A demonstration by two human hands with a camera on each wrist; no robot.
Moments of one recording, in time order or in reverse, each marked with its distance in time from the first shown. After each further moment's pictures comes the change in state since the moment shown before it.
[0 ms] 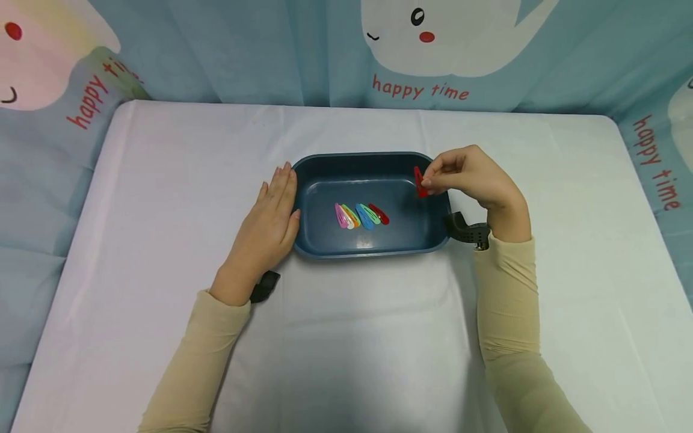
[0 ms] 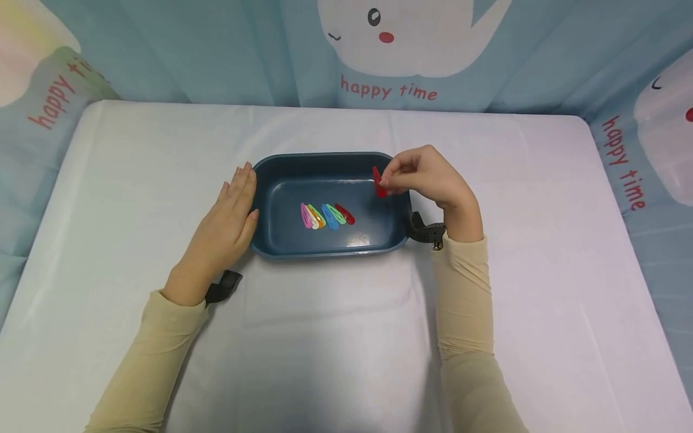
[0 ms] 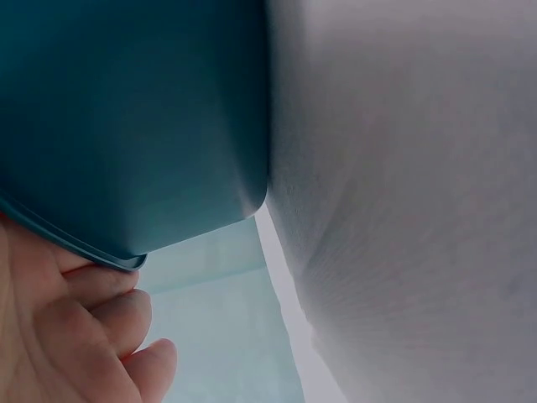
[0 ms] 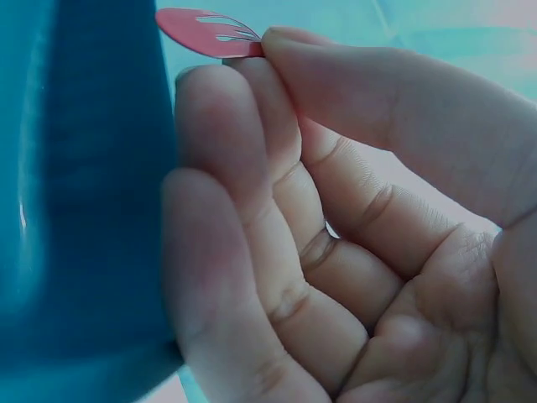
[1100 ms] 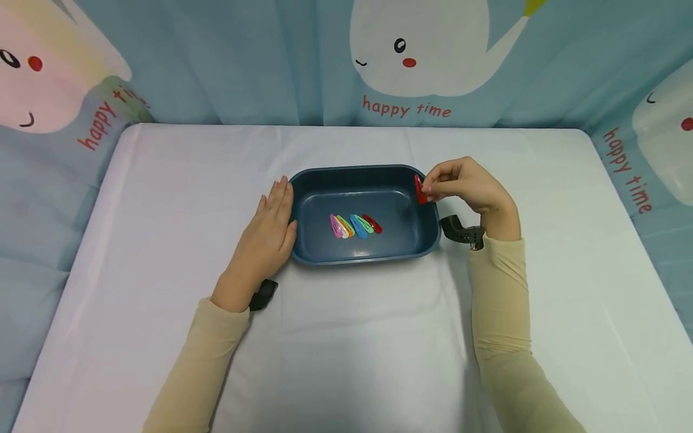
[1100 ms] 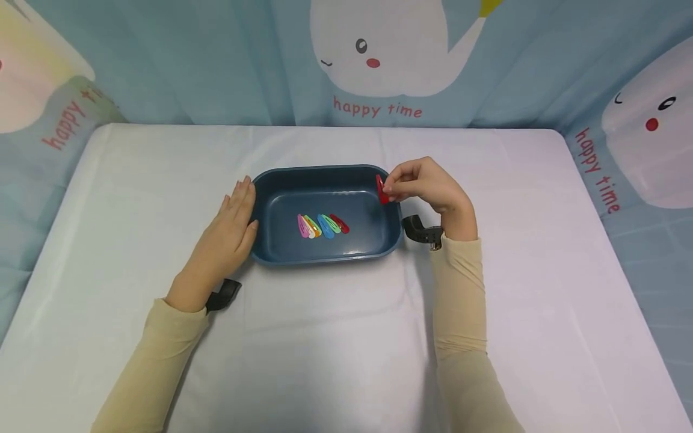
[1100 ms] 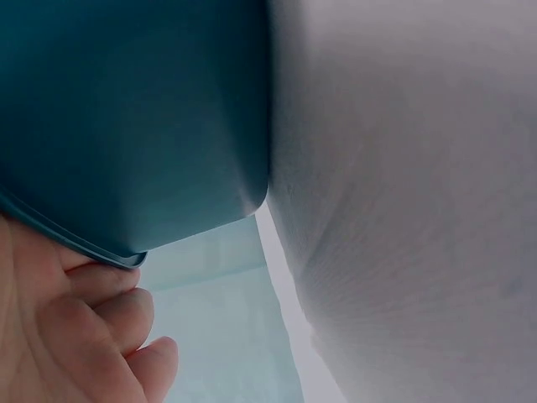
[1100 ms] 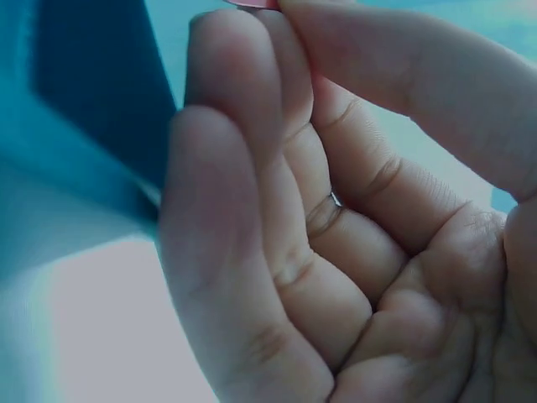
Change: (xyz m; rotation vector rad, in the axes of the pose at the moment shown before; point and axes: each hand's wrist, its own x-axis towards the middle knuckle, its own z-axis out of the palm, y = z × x) left_hand -0.002 0.002 -0.005 0.004 -0.032 -0.019; right_hand -0.005 0.013 -0.017 0.147 -0.022 -0.021
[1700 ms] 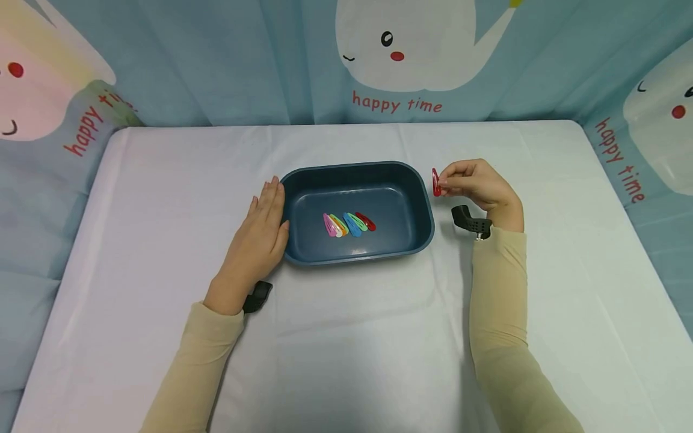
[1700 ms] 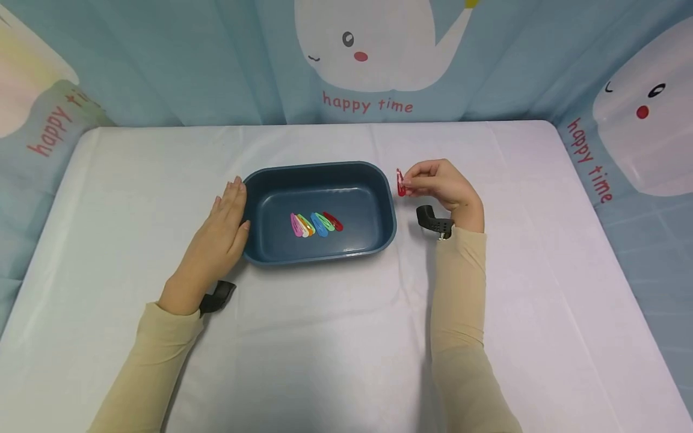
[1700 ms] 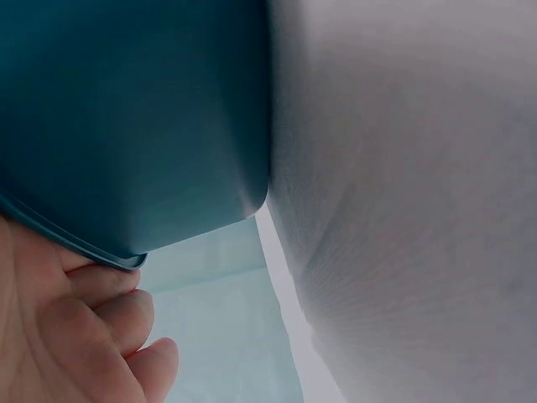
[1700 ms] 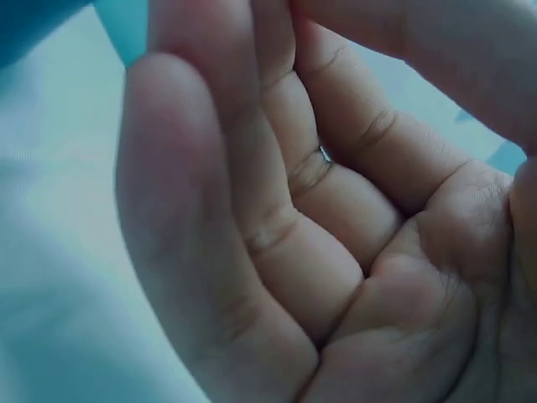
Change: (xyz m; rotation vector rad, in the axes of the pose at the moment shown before) left_hand -0.002 0.003 0.007 -0.011 0.018 0.008; right_hand -0.010 0.049 -0.036 0.331 0.048 0.029
